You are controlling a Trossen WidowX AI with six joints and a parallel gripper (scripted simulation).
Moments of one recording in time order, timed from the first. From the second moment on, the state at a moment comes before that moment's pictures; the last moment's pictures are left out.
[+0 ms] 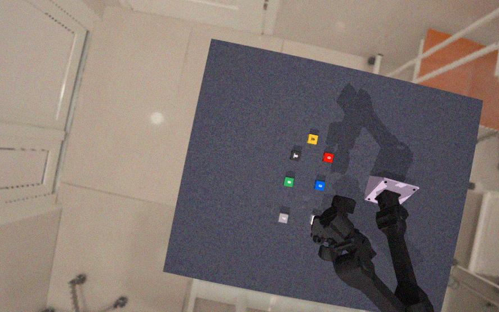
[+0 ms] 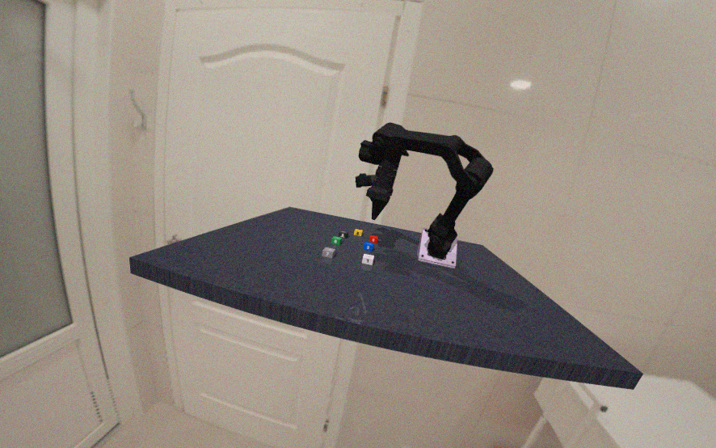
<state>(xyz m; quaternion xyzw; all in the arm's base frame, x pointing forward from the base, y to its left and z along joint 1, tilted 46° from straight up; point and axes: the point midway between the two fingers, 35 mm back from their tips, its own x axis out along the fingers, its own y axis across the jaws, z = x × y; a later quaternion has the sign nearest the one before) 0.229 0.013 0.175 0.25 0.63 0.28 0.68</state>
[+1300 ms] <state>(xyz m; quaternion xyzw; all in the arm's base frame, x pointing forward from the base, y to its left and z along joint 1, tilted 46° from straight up) 0.211 0.116 0.115 0.23 0.64 0.32 0.66</state>
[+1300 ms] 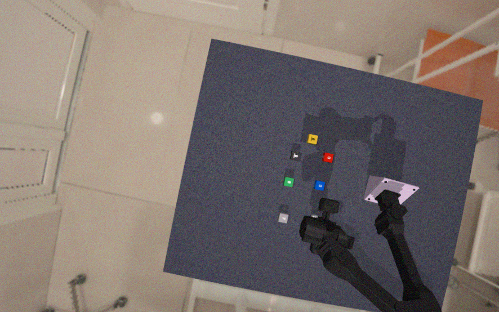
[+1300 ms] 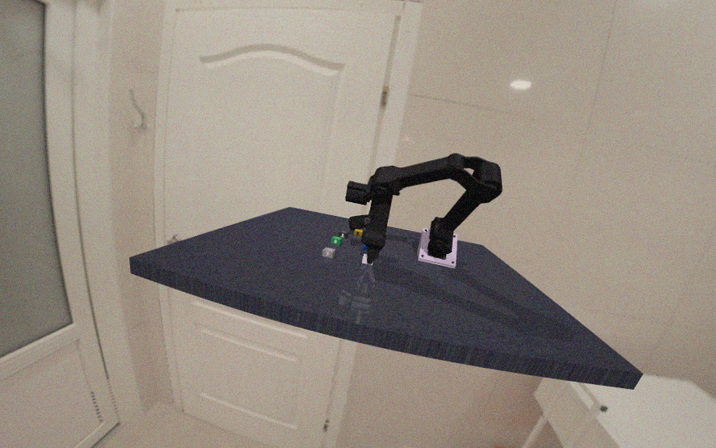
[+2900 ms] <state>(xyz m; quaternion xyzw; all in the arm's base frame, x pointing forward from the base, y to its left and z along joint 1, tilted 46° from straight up) 0.210 0.120 0.112 0.23 0.64 0.32 0.66</state>
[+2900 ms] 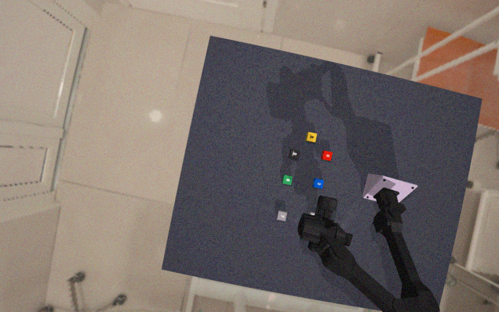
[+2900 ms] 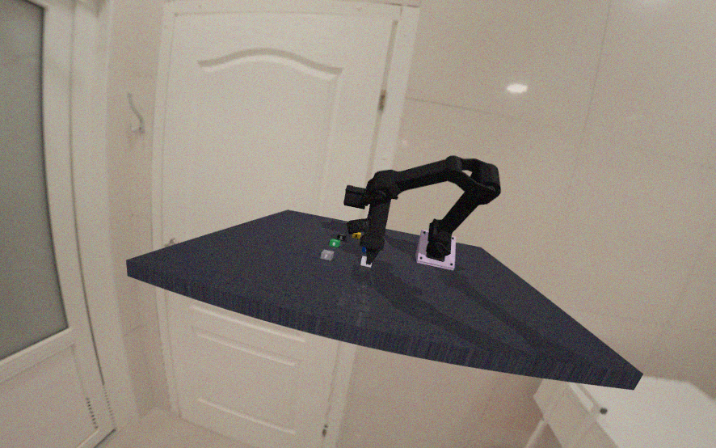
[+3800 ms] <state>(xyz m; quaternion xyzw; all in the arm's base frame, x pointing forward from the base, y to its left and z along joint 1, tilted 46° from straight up) 0.212 0.082 0.149 0.25 0.65 0.30 0.65</state>
